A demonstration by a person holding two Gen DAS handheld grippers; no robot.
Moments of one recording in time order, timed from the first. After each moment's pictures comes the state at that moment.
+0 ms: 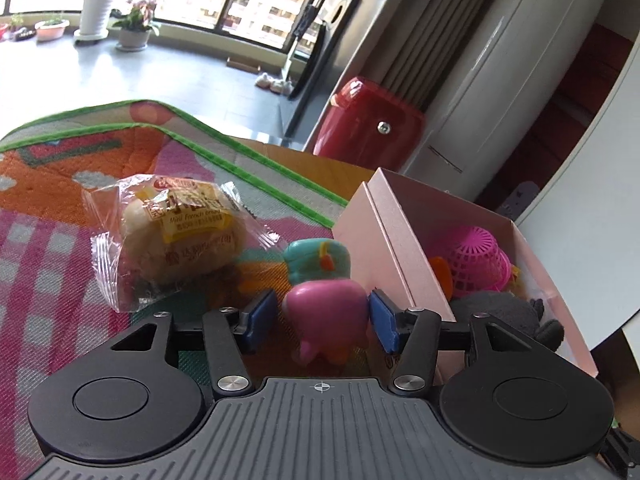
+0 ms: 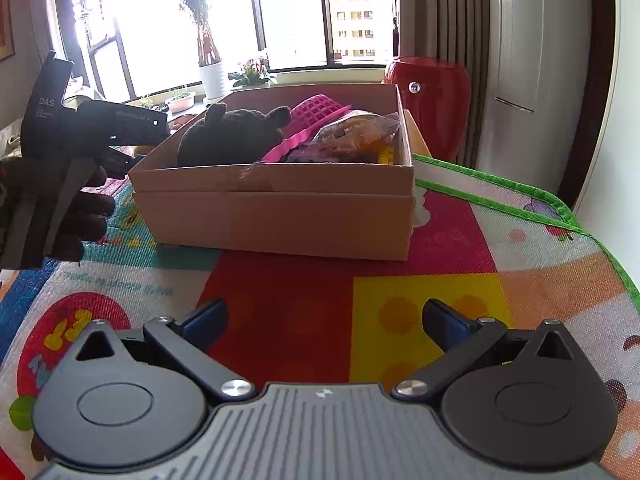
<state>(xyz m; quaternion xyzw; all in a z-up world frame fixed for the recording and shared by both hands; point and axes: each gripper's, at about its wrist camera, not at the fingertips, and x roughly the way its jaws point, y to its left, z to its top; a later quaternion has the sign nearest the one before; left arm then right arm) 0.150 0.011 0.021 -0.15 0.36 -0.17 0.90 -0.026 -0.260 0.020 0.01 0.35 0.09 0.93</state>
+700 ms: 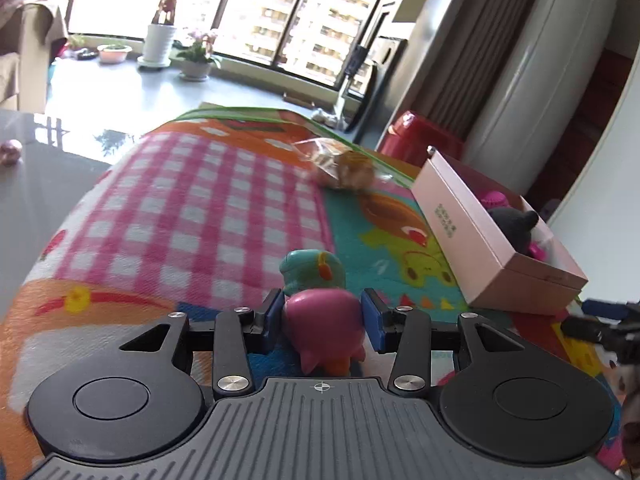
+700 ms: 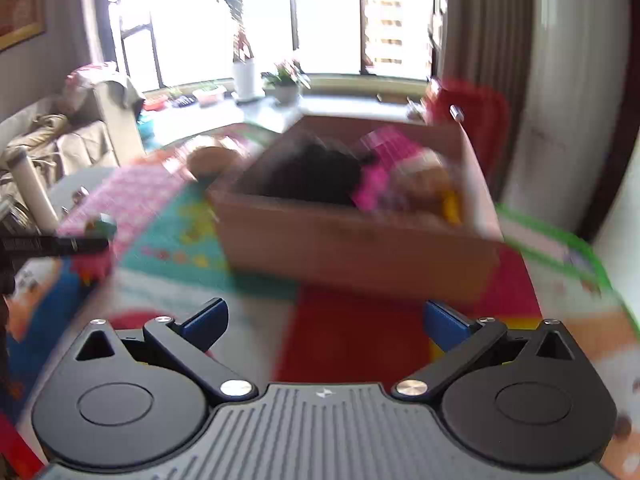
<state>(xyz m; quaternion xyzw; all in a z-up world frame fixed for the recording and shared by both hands) -0.027 0.117 0.025 -0.17 0.32 -0.08 0.93 -0.027 -0.196 0.064 -0.03 0.33 0.14 0.93</state>
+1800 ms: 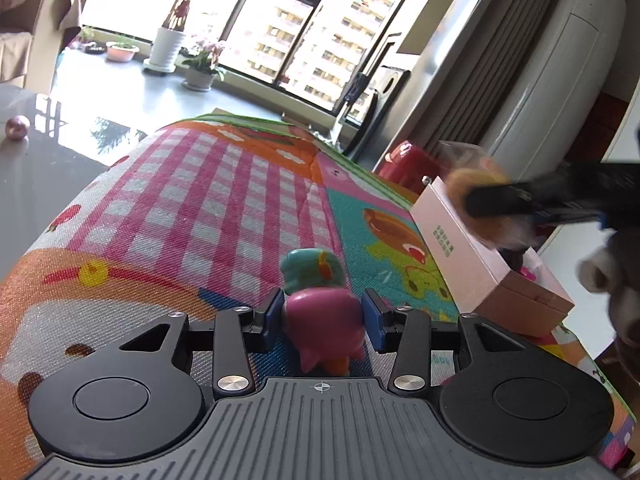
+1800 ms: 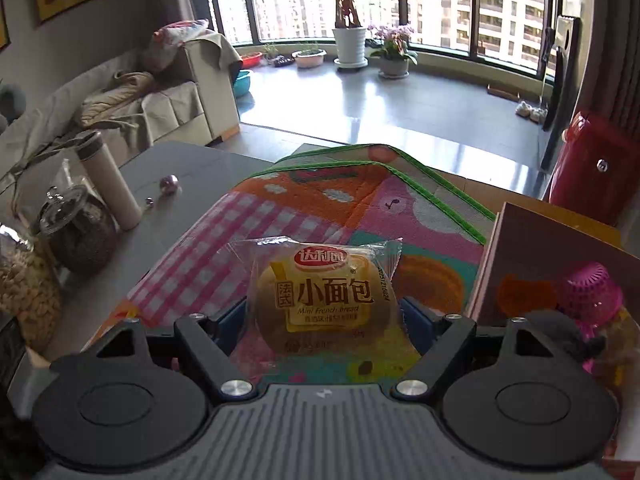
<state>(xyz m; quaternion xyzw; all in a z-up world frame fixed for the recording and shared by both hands) -0.047 0.136 0.016 -0.21 0.28 -0.09 0.93 0.048 -0.068 0.121 -0.07 0.38 0.28 0.88</state>
